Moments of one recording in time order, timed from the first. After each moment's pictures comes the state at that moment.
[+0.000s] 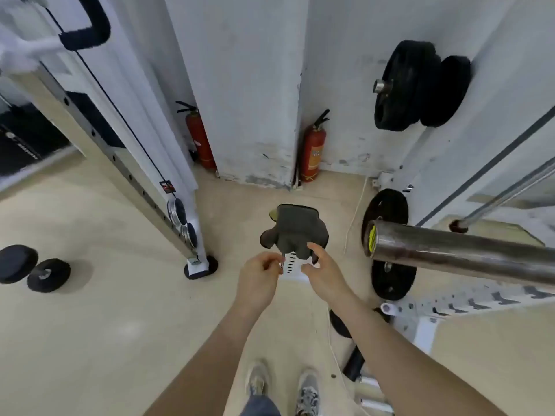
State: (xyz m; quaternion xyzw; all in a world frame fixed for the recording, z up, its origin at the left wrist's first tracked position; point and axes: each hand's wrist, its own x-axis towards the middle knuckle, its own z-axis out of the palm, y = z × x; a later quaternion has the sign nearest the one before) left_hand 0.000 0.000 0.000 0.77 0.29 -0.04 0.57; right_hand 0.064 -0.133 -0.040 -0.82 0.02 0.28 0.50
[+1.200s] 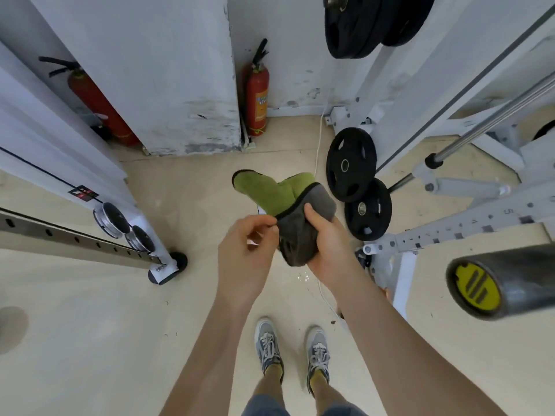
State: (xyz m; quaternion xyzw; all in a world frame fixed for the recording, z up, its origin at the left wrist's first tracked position) left_hand 0.091 0.064 -0.007 0.77 0.15 -0.02 0.62; right_hand 0.130 -0.071 -0.031 -0.44 0.28 0.19 0.83
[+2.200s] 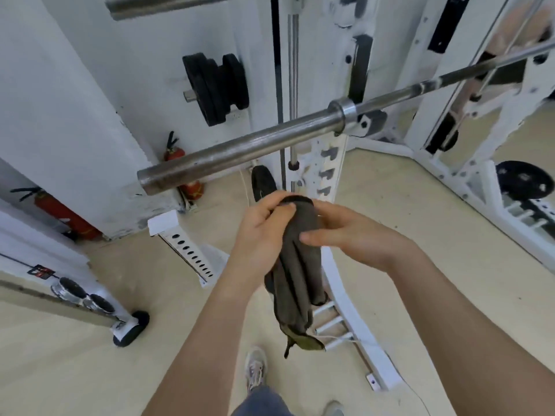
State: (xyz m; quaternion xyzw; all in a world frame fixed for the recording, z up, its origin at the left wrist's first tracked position) left_hand -0.145 -0.287 0.188 0.72 -0.09 -0.10 0.68; right_hand -0.159 -0.452 0.172 -0.73 -0.06 0.22 0.64
